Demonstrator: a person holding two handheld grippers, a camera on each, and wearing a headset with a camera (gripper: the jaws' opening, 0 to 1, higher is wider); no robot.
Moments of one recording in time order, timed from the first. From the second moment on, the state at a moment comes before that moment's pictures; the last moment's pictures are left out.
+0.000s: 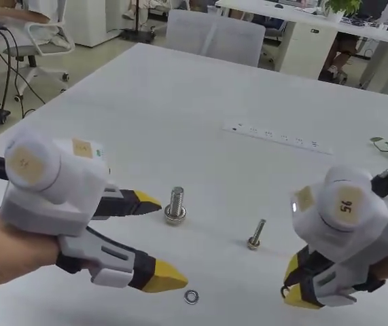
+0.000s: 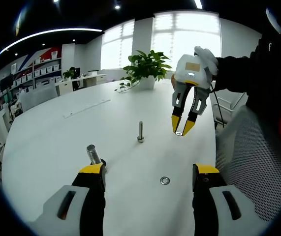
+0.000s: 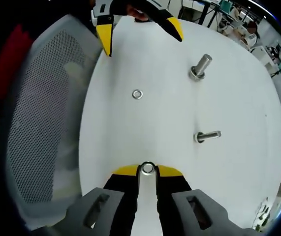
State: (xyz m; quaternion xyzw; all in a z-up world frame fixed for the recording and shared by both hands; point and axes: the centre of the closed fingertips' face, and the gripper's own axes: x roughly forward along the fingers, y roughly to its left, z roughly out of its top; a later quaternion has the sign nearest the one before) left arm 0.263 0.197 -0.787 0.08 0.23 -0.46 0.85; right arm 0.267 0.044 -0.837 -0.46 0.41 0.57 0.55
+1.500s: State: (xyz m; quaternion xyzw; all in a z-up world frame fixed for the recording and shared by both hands) left arm 0.266 0.202 -0.785 0.07 0.22 -0.46 0.86; right arm 0.346 0.099 -0.775 -0.50 0.35 0.56 0.56
